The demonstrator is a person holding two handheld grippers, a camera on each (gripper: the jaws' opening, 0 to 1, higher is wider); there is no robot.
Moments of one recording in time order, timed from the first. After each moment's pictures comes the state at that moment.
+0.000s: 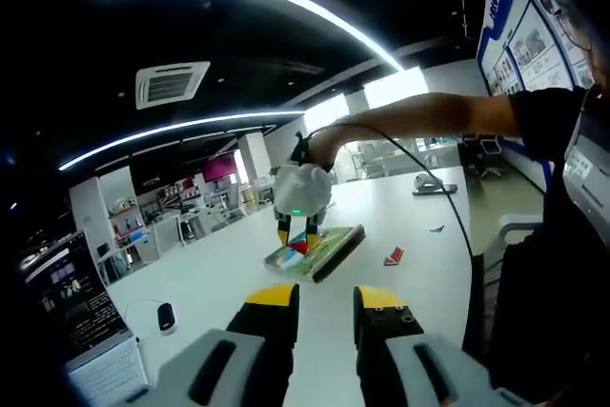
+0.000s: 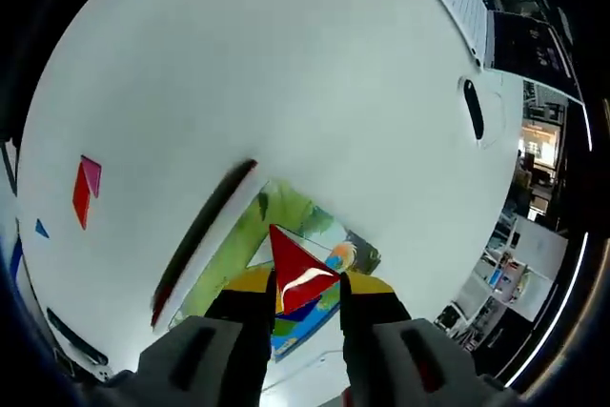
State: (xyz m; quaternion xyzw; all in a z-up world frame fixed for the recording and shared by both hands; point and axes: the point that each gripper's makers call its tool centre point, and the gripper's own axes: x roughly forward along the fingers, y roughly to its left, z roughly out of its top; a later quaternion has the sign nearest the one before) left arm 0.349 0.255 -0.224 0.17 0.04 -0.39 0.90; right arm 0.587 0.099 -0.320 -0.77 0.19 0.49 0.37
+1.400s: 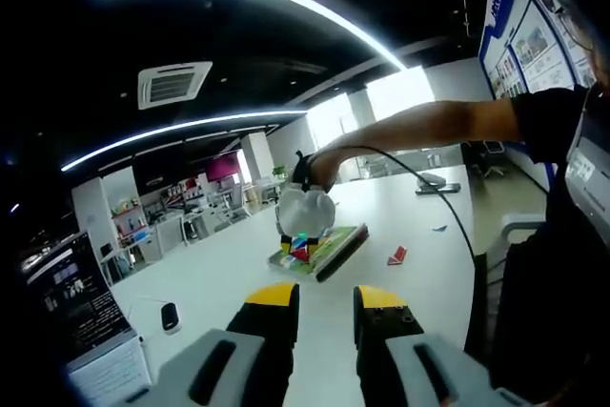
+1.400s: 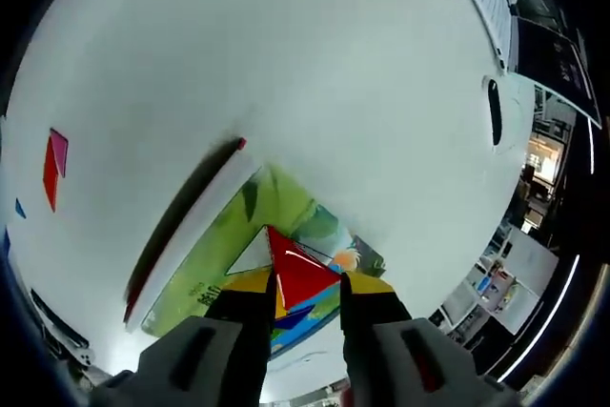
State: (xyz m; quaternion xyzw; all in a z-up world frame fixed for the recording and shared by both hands) left arm 0.351 0.258 -0.221 0.17 0.04 -0.38 0.91; right arm 0.606 0.098 -0.344 -0.81 0.18 0.46 0.32
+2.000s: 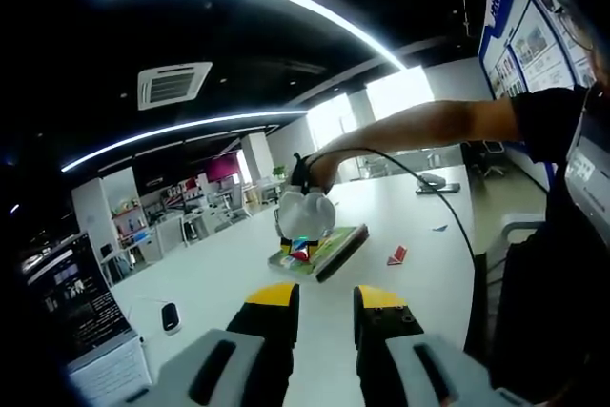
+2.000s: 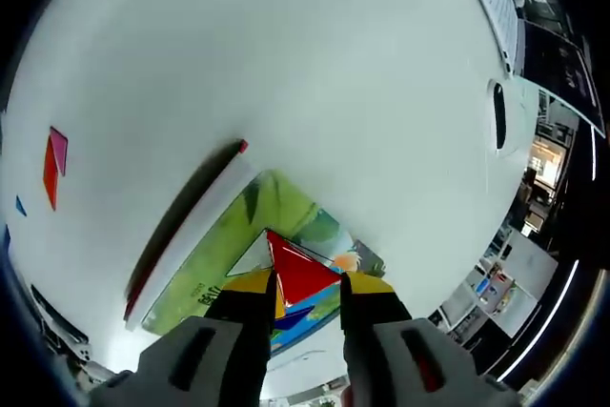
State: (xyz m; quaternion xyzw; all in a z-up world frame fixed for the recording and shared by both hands) left arm 0.350 0.259 -0.221 0.17 0.04 -0.38 0.91; right arm 0.605 0.100 -0.346 -0.81 0.18 0.46 0.31
